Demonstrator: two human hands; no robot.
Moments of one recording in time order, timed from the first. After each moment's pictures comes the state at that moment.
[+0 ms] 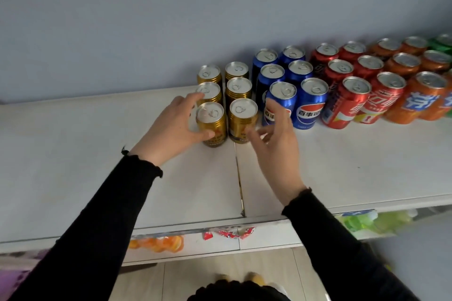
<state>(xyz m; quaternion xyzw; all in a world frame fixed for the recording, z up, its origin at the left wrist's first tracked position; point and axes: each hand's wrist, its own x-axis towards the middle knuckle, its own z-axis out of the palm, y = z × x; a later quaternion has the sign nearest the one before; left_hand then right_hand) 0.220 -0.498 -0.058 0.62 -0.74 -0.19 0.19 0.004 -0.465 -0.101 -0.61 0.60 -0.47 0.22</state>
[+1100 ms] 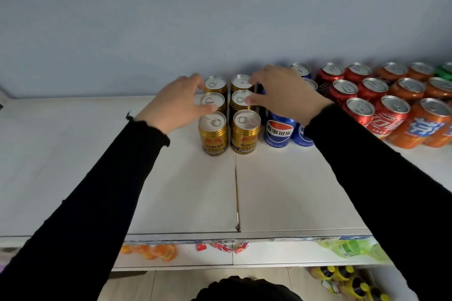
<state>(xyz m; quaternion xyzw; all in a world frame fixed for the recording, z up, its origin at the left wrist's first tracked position) 0.213 -0.541 -0.011 0.65 -0.74 -0.12 0.14 -0.021 -0.575 0.005 -0.86 0.51 -0.08 -0.01</state>
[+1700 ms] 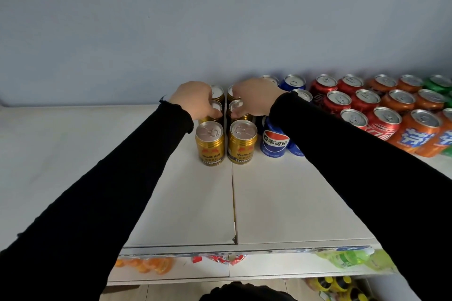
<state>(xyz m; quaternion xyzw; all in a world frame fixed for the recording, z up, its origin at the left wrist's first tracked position) 0.187 -0.597 -0.013 0.67 -0.74 -0.06 0.03 0.016 -0.630 -0.012 -0.87 0.49 0.05 -0.03</state>
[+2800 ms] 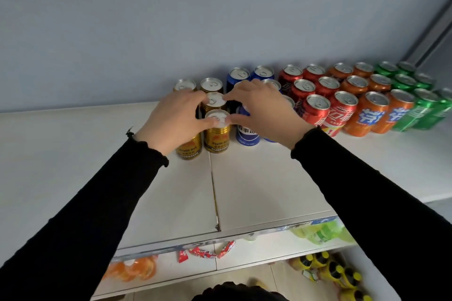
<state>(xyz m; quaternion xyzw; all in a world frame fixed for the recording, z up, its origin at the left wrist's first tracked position) 0.164 -0.525 -0.020 0.57 -0.80 -0.06 0.16 -0.046 -0.540 -0.017 -0.86 0.49 -0.12 -0.05</state>
